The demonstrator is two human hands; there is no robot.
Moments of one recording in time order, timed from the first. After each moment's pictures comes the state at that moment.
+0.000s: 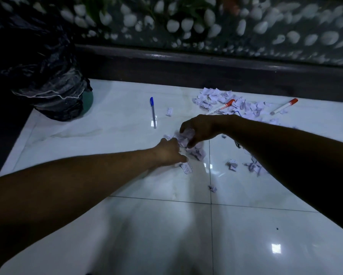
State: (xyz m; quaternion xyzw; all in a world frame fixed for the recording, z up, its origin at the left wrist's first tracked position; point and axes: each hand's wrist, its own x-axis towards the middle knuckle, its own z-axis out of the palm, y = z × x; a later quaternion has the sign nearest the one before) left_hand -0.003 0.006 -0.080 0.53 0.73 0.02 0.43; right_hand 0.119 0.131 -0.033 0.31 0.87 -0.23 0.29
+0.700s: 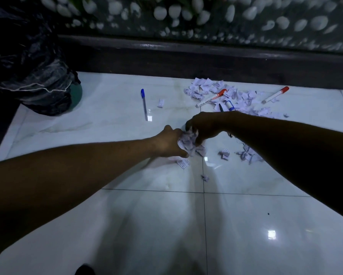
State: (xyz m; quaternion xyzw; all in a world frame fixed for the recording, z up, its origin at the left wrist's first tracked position) left_hand 0.015 0.012 -0.067 0.63 0.67 0.00 0.41; right_hand 0.154 0.122 -0.037 0.30 0.88 -0.18 0.33
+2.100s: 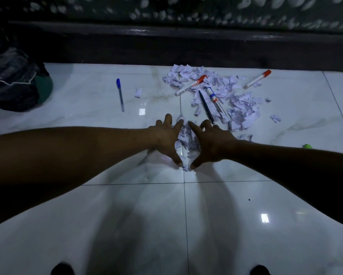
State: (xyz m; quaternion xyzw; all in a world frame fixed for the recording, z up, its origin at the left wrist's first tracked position) left_hand 0.075 0.032 -0.069 0.71 0.61 -0.21 0.29; right_hand 0.251 0.058 -0.058 0.46 0.82 -0.18 0.28
